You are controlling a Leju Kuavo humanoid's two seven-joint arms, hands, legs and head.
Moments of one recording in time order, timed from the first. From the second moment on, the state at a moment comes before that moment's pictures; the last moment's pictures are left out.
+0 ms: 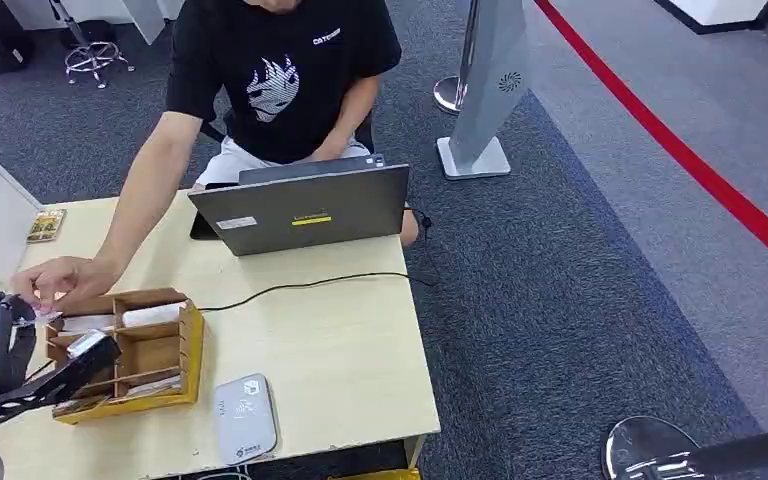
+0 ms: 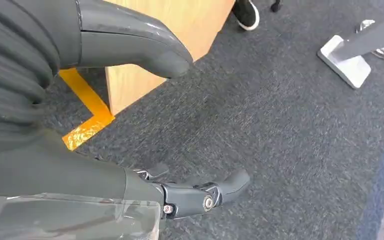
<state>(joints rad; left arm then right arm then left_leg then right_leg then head) -0.05 0.22 0.12 -1.79 -1.28 -0.09 -0.06 0.01 0.34 -1.28 -1.06 0.22 0.52 -0.30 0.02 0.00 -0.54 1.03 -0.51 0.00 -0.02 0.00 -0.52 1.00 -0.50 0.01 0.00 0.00</state>
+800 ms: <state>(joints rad) 0.17 0.16 -0.20 -2.02 -1.36 0.04 -0.11 0.02 0.35 -1.26 -0.97 0.24 0.49 -0.33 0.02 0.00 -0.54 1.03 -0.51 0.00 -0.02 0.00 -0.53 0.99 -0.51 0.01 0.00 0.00</state>
